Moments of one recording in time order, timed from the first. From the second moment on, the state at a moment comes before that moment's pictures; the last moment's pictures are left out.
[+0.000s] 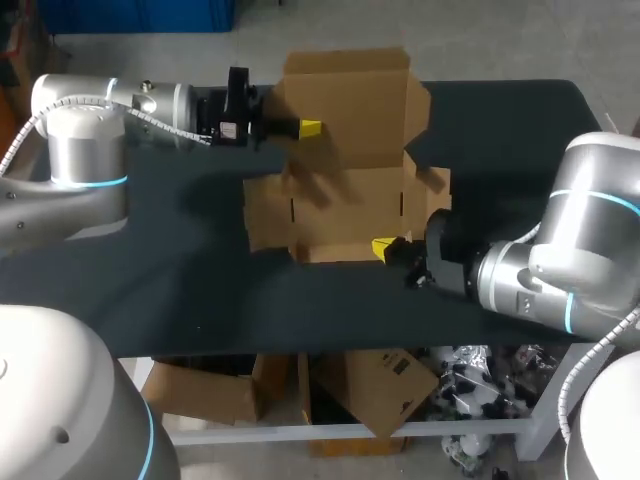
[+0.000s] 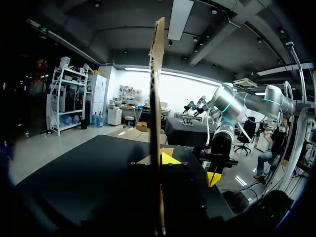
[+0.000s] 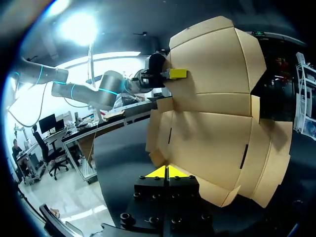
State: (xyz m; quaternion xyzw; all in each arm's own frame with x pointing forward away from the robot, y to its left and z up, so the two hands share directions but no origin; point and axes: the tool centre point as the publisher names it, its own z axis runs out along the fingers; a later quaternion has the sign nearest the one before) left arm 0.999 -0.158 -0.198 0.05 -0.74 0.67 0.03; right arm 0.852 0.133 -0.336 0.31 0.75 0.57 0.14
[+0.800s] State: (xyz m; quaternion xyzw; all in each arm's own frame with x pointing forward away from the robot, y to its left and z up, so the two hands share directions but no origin) left arm 0.999 -0.158 -0.198 0.05 -0.74 0.67 0.03; right arm 0.868 0.163 -0.374 0.34 0.76 0.54 0.16
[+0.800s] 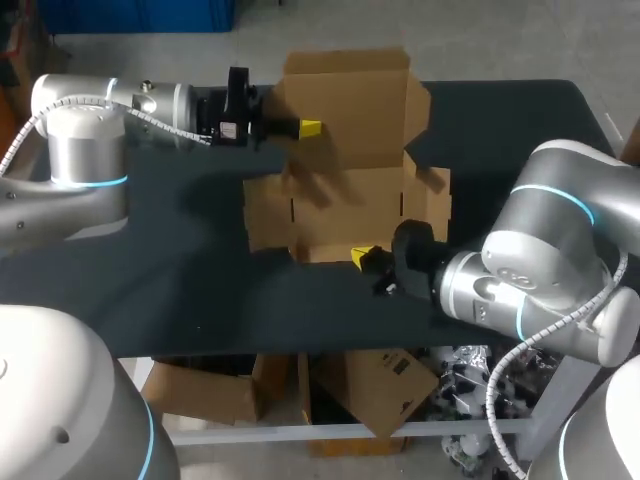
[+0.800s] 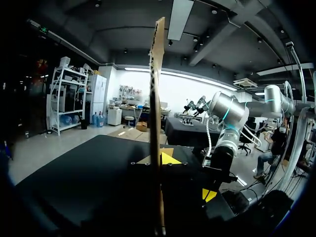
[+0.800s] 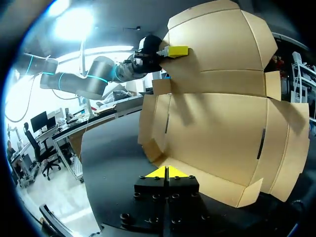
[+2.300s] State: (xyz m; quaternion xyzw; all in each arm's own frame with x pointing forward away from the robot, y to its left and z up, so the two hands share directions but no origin) left arm 0.999 -0.158 -0.198 0.05 -0.74 0.67 0.03; right arm 0.900 0.170 -0.415 0.39 0.75 0.52 0.17
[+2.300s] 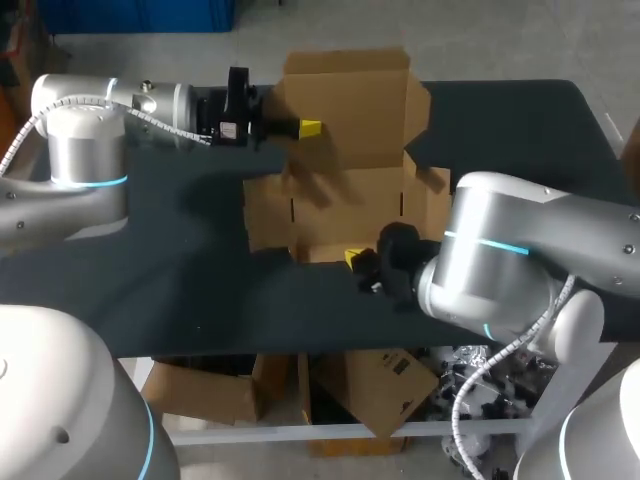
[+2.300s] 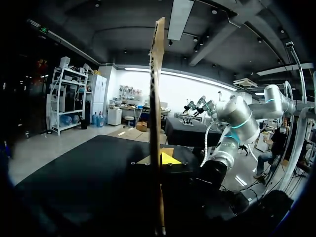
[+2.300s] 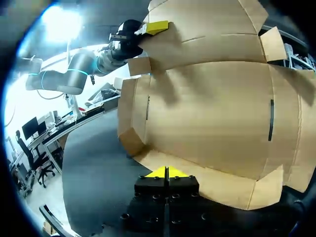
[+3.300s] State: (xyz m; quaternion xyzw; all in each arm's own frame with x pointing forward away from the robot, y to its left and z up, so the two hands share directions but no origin) left arm 0.999 -0.158 -0.198 0.05 -0.74 0.67 0.03; right arm 0.910 0.166 -0.428 0.42 0.74 0.50 0.18
